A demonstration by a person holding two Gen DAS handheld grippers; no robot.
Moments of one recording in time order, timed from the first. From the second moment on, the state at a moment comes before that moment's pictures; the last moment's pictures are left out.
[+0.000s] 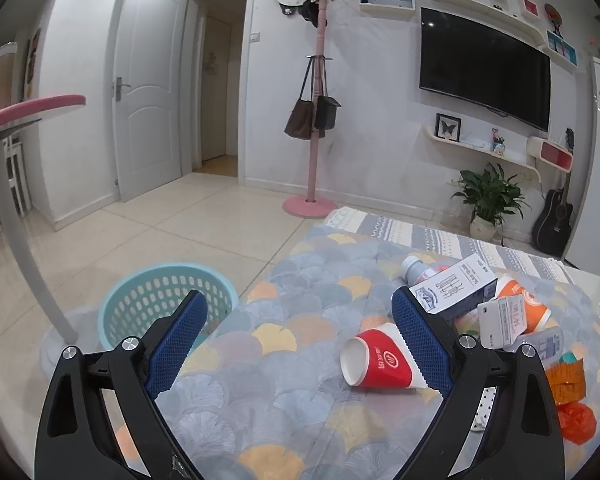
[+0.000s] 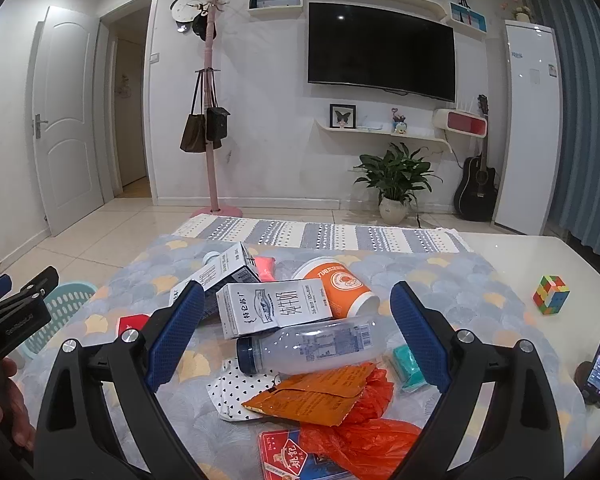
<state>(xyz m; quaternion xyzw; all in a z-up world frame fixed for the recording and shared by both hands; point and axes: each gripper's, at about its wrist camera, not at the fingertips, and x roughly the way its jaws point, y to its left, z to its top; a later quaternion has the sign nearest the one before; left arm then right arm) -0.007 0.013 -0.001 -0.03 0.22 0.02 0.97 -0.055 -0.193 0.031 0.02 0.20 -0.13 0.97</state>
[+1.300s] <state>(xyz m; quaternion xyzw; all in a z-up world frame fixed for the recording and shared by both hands) 0.117 -0.018 -0.107 -0.05 0.51 -0.18 0.84 -0.082 -0.274 0.001 0.05 0.27 -0.17 0.95</state>
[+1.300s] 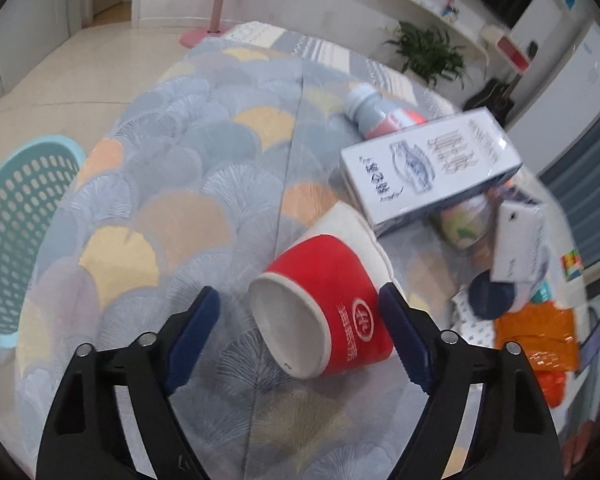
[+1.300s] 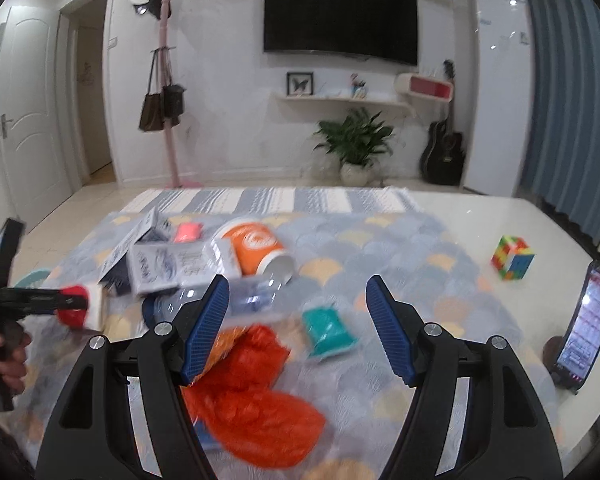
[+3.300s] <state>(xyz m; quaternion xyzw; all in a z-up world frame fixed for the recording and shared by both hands) 0.117 0.255 -0.007 -0.24 0.32 -0.04 0.92 0.103 -0.004 0.066 0.07 0.28 0.21 0.94</state>
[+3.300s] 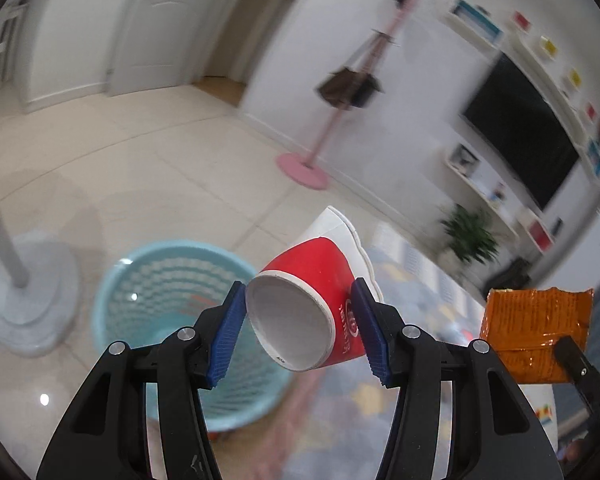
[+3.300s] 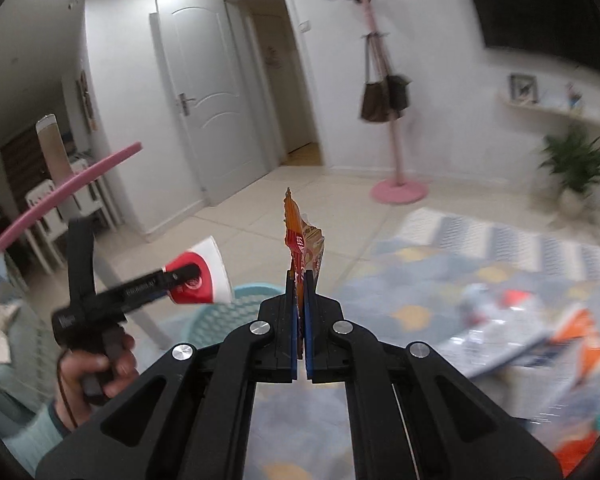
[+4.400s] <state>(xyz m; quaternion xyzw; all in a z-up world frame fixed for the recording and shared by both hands) 0.125 0.315 -0.096 -0.22 0.40 0.05 0.89 0.194 0.100 -0.069 0.09 0.45 0.25 0.85</state>
